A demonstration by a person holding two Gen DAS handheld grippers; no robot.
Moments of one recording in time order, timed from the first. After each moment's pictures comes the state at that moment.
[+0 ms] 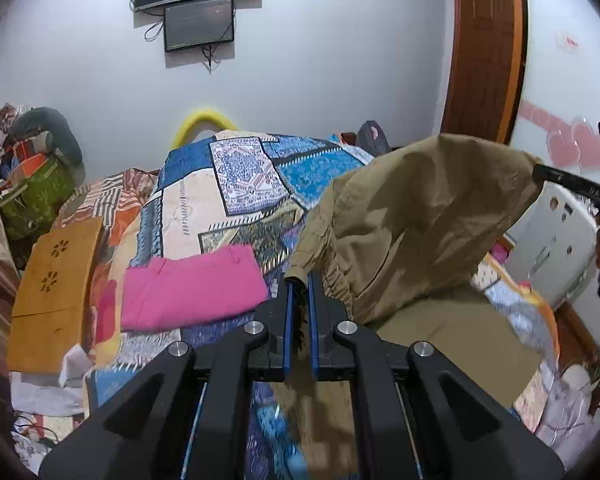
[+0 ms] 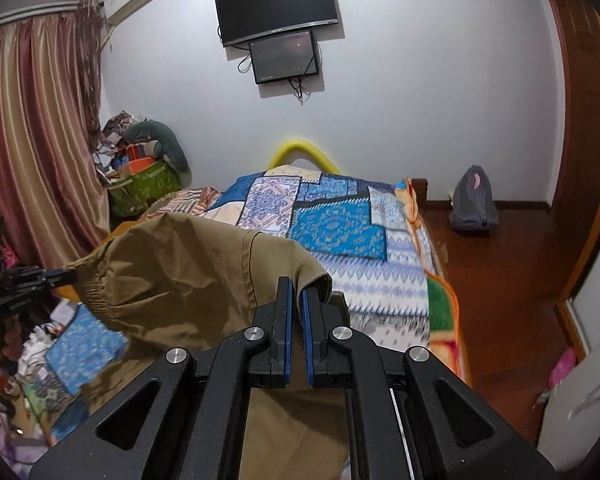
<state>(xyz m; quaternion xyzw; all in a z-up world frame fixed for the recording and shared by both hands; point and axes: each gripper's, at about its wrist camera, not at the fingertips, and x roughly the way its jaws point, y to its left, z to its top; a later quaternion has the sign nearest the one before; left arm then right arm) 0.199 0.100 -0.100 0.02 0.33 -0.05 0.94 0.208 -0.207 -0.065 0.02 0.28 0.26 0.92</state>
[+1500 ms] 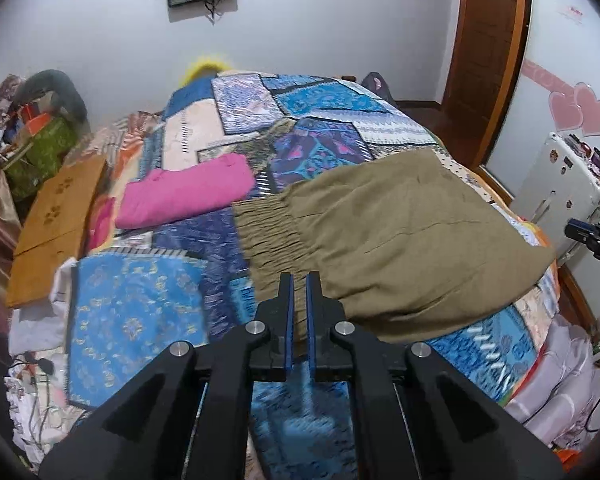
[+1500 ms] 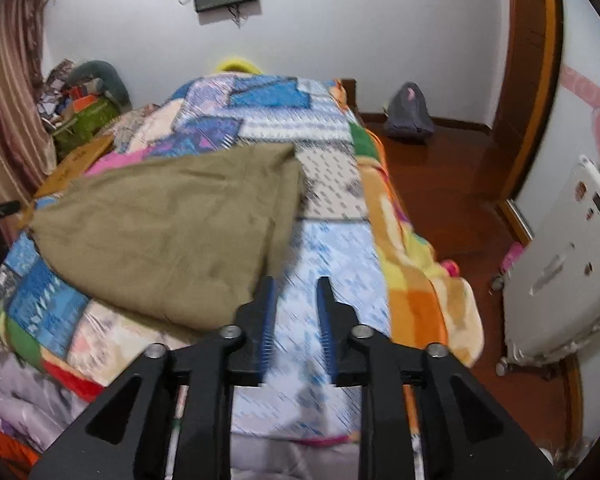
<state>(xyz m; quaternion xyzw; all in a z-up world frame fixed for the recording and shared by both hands) 0.126 0.076 -0.168 0.01 0.41 -0.04 0.91 0.087 -0.255 -0.168 -0.01 0.38 0.16 0.91</state>
